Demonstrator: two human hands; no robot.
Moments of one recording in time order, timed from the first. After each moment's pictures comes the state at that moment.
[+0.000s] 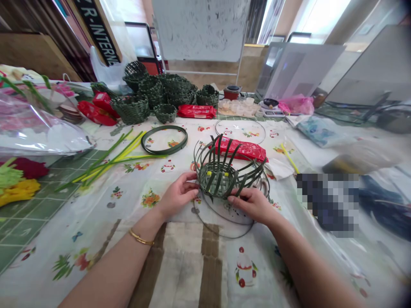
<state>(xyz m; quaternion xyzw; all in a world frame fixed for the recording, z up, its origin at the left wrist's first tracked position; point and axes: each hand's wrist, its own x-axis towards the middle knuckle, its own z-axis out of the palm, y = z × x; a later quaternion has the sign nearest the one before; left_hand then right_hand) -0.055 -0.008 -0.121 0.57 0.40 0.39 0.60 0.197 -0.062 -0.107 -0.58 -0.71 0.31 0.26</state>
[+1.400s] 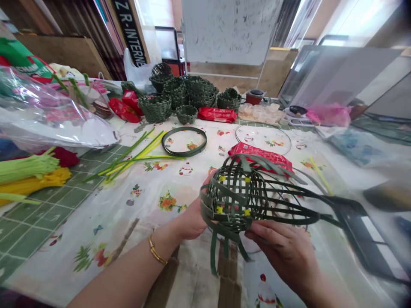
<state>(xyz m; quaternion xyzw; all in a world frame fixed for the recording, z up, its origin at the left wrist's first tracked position) -0.042 -0.034 -0.105 0.47 0.23 0.43 0.73 0.174 -0.094 -0.093 -0.41 -0.85 -0.02 0.33</state>
